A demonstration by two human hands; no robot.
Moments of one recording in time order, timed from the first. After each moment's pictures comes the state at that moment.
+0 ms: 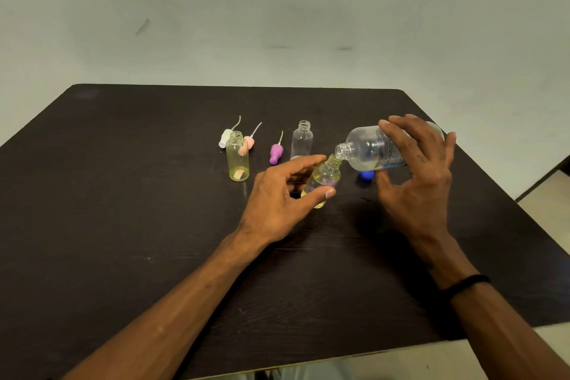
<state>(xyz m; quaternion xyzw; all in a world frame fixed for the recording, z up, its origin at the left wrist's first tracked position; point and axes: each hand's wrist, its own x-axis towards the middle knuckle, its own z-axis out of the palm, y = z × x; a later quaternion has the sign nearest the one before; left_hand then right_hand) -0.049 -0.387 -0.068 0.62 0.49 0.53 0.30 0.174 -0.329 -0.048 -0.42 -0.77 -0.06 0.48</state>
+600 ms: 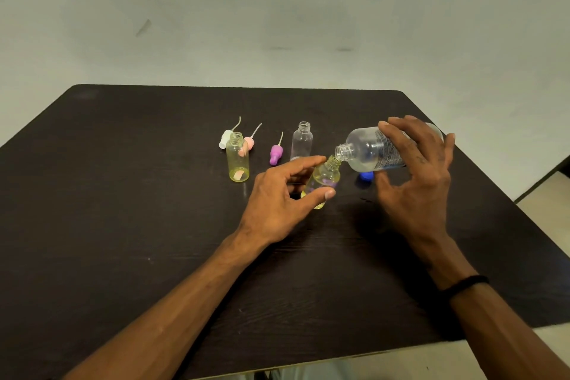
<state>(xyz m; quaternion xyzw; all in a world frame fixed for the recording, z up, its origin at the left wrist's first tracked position) -0.048 -0.386 -0.071 0.62 0.48 0.54 0.31 0.173 -0.331 -0.047 -0.42 -0.77 -0.06 0.49</state>
